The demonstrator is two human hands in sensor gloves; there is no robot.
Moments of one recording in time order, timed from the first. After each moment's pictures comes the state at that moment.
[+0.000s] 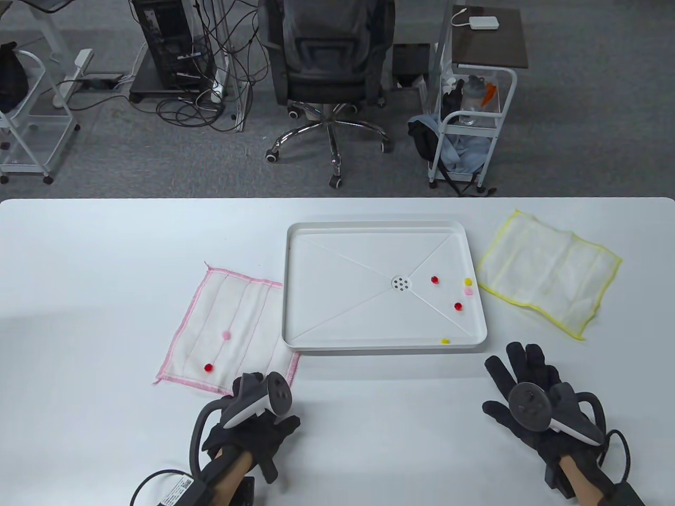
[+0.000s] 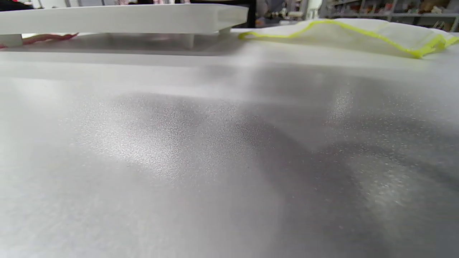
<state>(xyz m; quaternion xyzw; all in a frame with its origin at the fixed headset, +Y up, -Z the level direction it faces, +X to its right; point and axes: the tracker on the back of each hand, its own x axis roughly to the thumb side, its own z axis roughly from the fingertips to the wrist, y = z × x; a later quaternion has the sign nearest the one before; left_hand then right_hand) -0.170 -0.772 -0.239 -0.39 -0.02 -0.02 0.92 0.293 -0.762 -0.236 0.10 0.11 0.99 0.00</state>
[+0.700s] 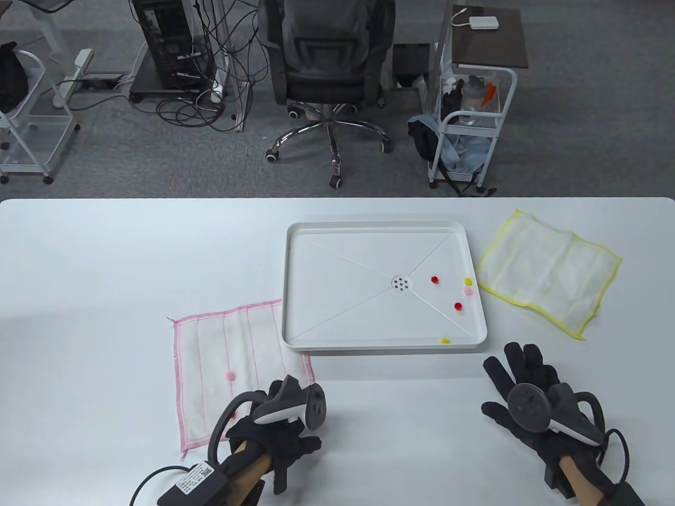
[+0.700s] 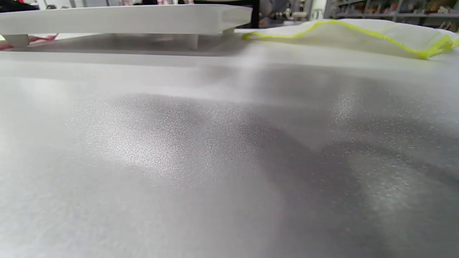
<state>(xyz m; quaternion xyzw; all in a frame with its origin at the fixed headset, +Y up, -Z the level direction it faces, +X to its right) -0.120 -0.757 -0.237 -0.41 -0.16 -0.13 0.89 0.291 -0.762 -0.235 0.11 0.11 0.99 0.00</state>
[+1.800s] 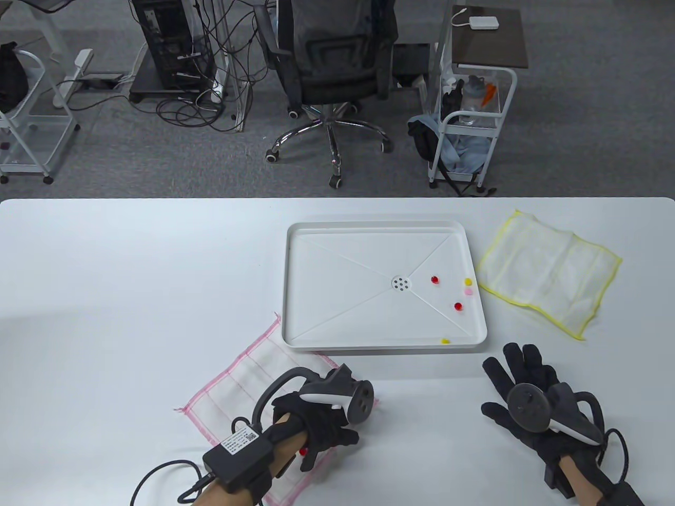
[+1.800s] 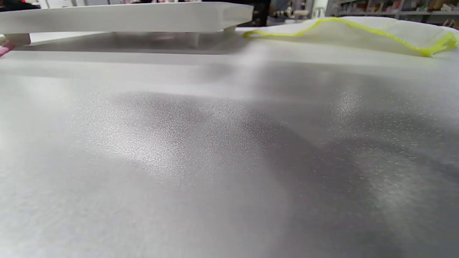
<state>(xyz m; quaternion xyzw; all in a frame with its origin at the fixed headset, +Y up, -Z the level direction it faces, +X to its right) -0.046 -0.764 -0.260 -0.38 -0.31 -0.17 0.85 0.291 -0.762 -0.235 0.11 0.11 0.99 0.00</state>
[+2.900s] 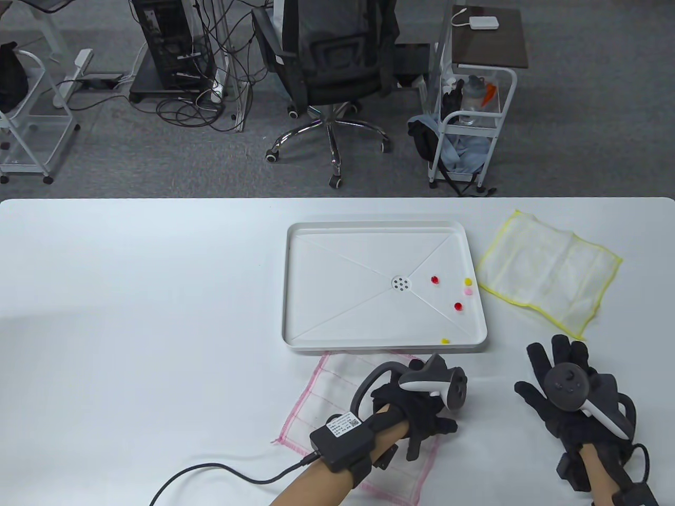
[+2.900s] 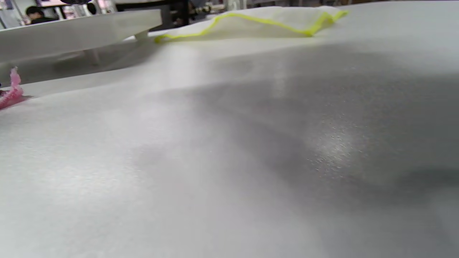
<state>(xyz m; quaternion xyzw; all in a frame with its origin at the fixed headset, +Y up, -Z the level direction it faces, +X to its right) 0.102 -0.777 -0.279 -0.40 -0.30 -0.11 0.86 0.352 -0.764 -0.249 -0.05 0.13 0.99 0.07</state>
